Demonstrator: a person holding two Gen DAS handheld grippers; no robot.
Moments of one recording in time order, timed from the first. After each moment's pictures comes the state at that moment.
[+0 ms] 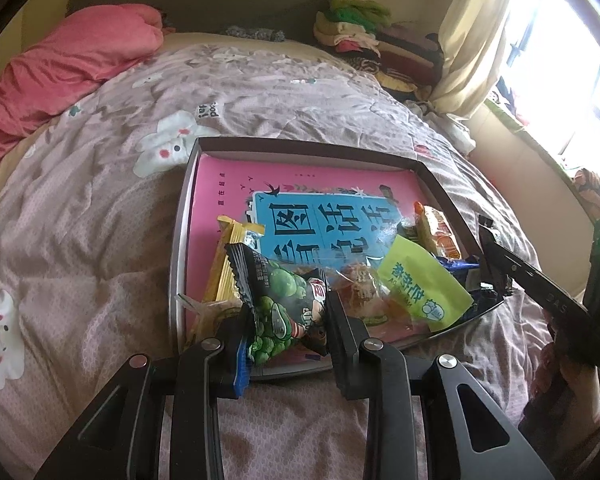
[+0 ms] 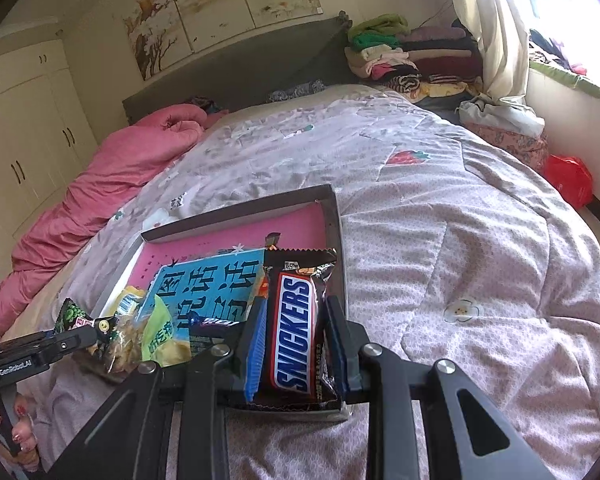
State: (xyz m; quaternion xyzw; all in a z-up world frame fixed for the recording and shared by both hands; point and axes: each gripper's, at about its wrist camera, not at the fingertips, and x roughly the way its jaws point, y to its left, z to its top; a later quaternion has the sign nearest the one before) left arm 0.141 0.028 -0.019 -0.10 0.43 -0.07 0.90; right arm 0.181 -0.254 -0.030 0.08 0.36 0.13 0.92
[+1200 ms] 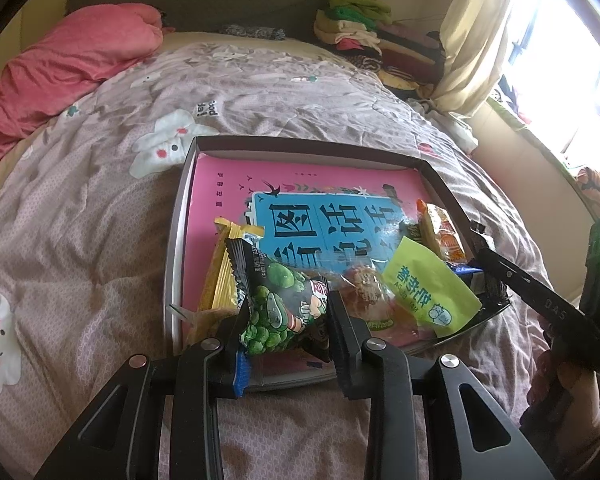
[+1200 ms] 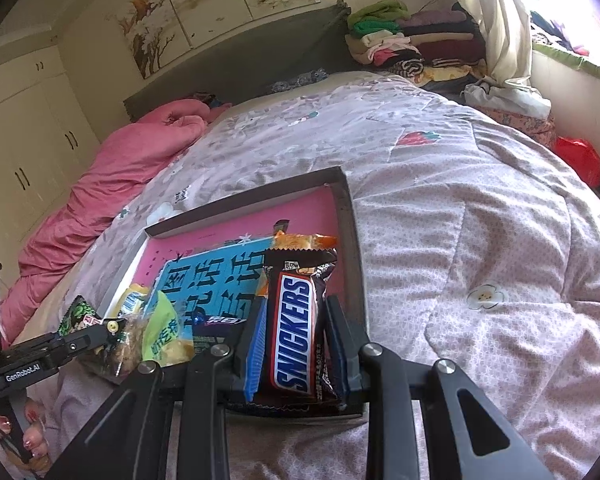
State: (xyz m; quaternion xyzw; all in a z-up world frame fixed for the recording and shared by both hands) left arm 0.148 0.026 -0.022 -0.10 0.43 -0.07 0.90; right arm 0.188 -0.250 -0.043 0.11 0.38 0.15 0.91
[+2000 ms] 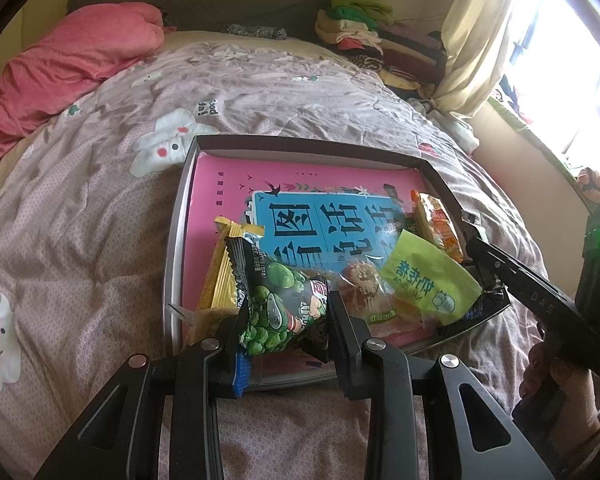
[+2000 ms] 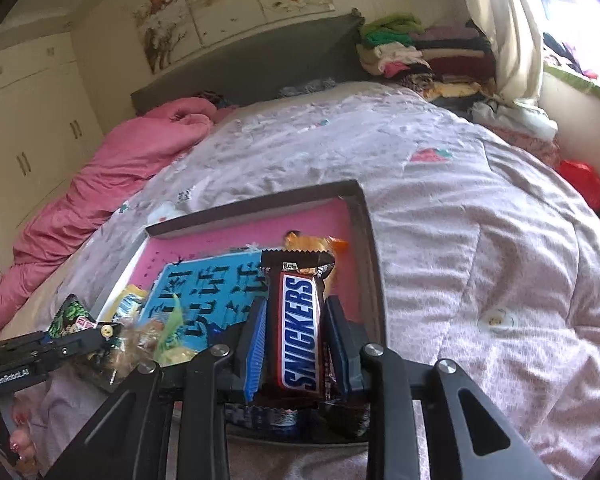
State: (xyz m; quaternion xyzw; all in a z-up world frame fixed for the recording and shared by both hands) left arm 0.148 0.026 -0.022 -0.10 0.43 -0.07 0.90; right arm 0.195 -0.235 -0.043 0.08 0.37 0.14 0.92
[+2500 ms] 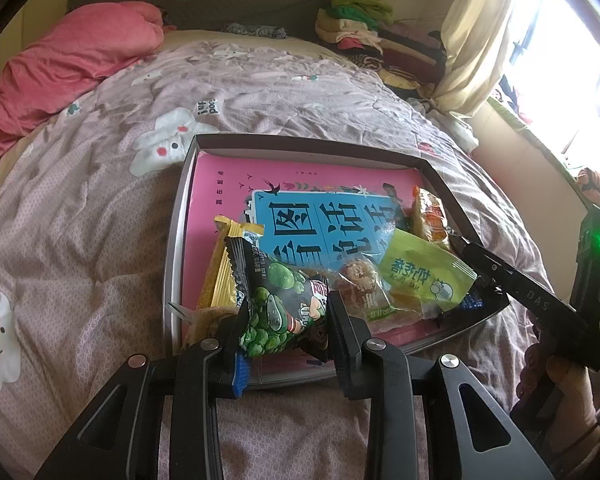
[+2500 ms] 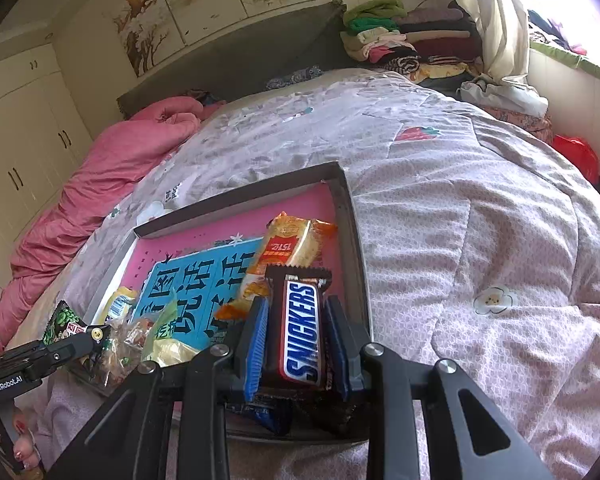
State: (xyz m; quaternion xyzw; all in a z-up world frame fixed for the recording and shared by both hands) left arm 0.148 0.026 -0.022 -0.10 0.43 -0.07 0.89; right arm 0.199 -0.246 -0.052 0.10 0.38 0.13 0.91
